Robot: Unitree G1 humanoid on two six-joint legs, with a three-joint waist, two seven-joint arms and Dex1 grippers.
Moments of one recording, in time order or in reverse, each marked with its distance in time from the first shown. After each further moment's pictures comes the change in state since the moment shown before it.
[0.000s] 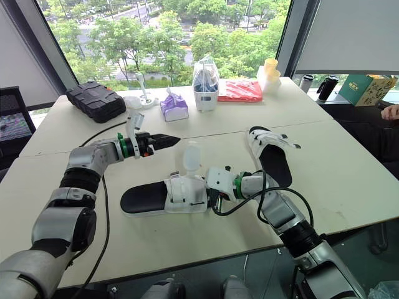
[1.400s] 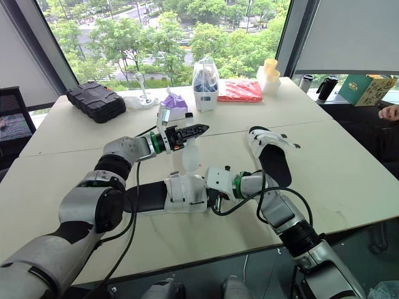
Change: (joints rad) left arm -0.233 -0.195 0.156 0.324 -0.062 -0.031 0.038; right arm -0.003 0.002 -0.002 0.002 -0.006 0.000 -0.009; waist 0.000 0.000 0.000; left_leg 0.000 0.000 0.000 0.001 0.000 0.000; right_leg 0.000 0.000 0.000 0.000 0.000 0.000
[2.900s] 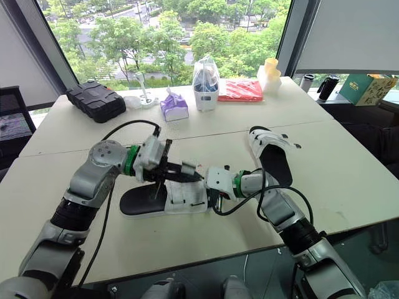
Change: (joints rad) left arm 0.542 0.279 -0.477 -1.107 0.148 -0.644 -0.490; right arm -0.027 -0.005 0.010 0.031 -0.002 -0.041 0.047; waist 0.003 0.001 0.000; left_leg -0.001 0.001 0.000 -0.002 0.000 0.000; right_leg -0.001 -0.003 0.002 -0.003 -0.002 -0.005
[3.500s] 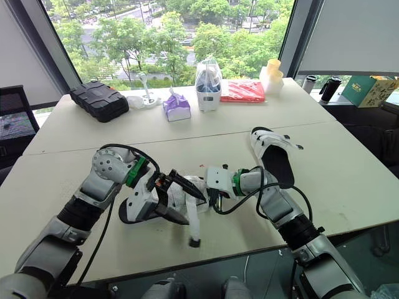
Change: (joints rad) left arm -0.062 0.041 -0.135 0.173 0.057 -0.717 -0.147; right arm -0.023 0.001 0.011 0.042 0.000 -0.037 0.017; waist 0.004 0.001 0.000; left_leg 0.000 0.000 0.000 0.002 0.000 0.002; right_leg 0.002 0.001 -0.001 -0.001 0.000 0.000
